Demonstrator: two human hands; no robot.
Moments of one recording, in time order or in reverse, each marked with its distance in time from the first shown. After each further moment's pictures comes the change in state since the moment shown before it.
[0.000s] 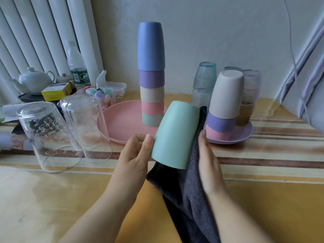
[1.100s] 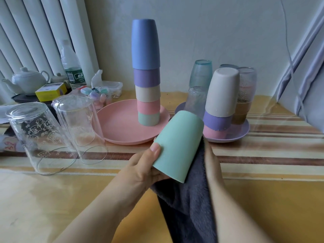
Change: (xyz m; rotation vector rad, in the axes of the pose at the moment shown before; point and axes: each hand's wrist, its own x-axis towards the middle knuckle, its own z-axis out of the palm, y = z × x) left_hand -0.005 -0.001 0.003 -0.188 -0.316 -0.239; right_hand 0.015 0.000 -0.020 0.016 0.187 0.123
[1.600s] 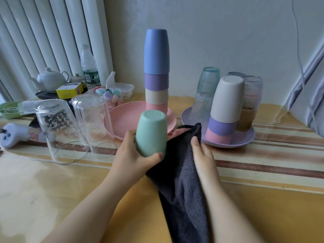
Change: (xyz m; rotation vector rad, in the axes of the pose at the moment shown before) left_hand 0.011 0.000 -0.018 0.818 0.539 0.194; right_hand 0.009 0.011 0.007 -0.318 0.010 -0.107
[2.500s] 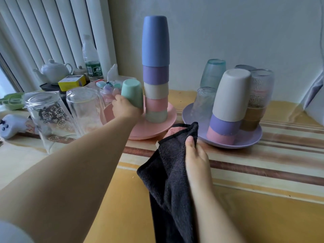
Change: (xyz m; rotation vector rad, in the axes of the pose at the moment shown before) left_hand 0.155 -0.008 0.023 0.236 0.318 -0.336; right_hand 0.007 0.013 0.001 0.055 0.003 0.054
